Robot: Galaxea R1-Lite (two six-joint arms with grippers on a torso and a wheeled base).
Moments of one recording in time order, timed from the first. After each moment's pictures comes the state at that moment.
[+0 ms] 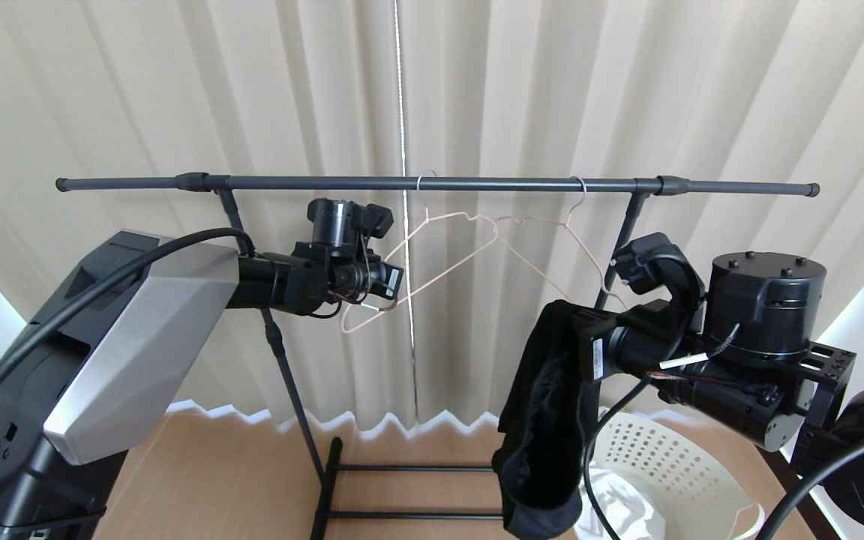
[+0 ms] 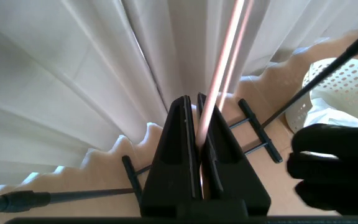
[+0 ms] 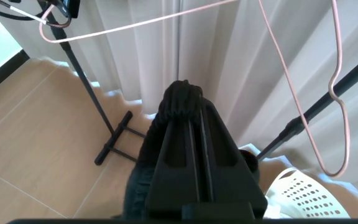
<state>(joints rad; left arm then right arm) -0.36 2.43 -1.86 -0.13 -0.03 0.16 0.55 1.72 -0.67 -0.78 -0.15 0.03</state>
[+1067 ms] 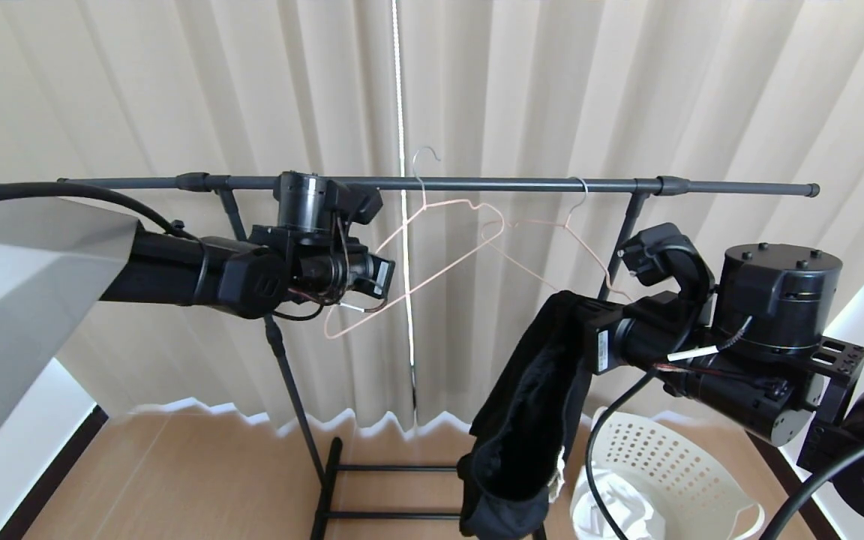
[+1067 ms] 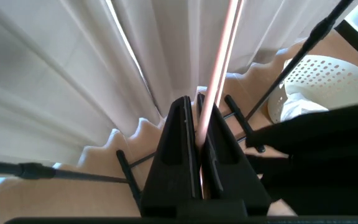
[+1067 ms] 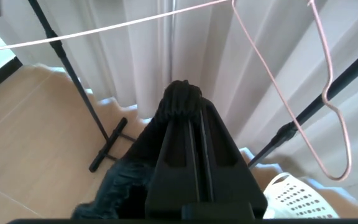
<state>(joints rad) -0.40 2.12 -1.49 -0.19 -0.03 0.14 0.54 1.70 -0.68 -0.78 -0.16 0.01</state>
